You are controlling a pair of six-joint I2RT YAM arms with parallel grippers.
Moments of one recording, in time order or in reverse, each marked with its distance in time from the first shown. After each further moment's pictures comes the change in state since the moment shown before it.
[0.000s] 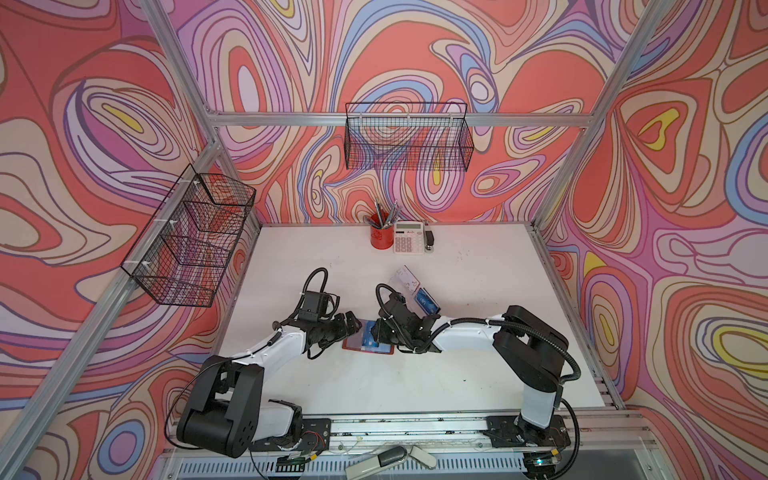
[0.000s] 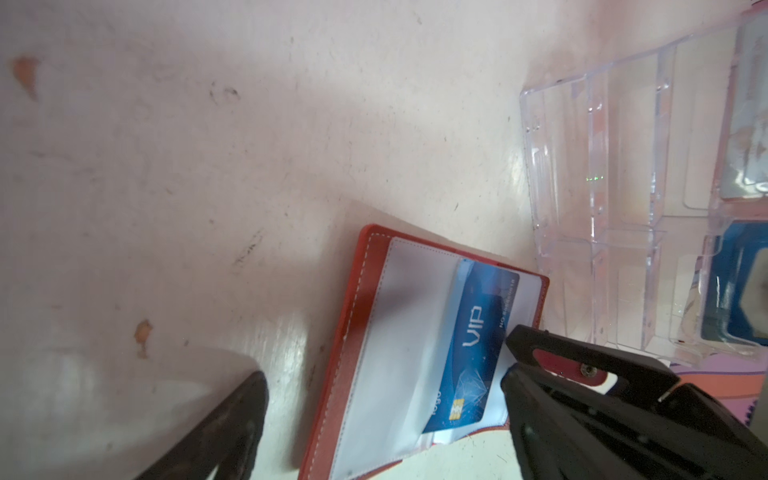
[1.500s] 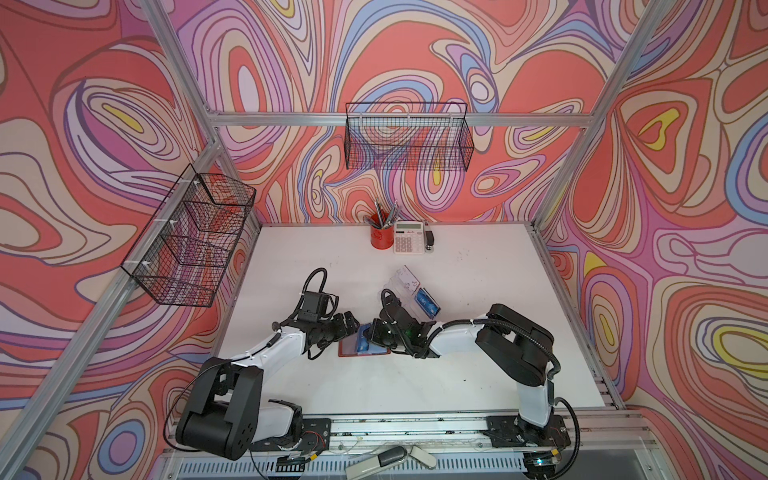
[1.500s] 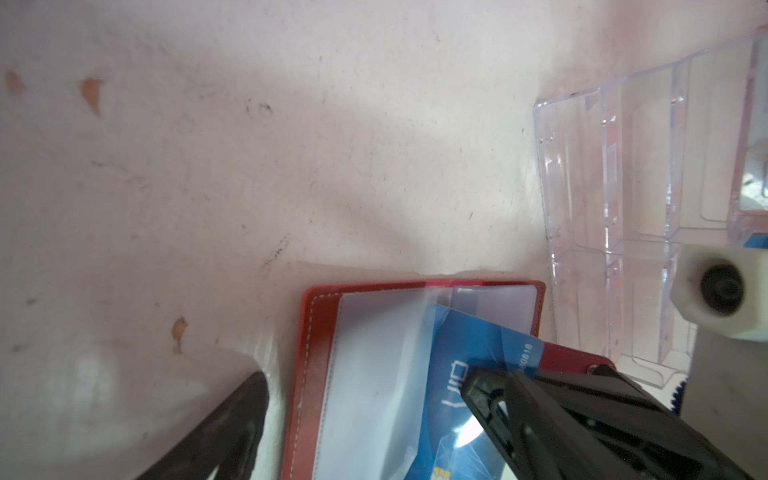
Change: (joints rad) left arm 0.000 -0.010 0.000 -0.013 -0.042 0.000; right arm -0.001 0.087 -0.054 0.327 -0.139 0.159
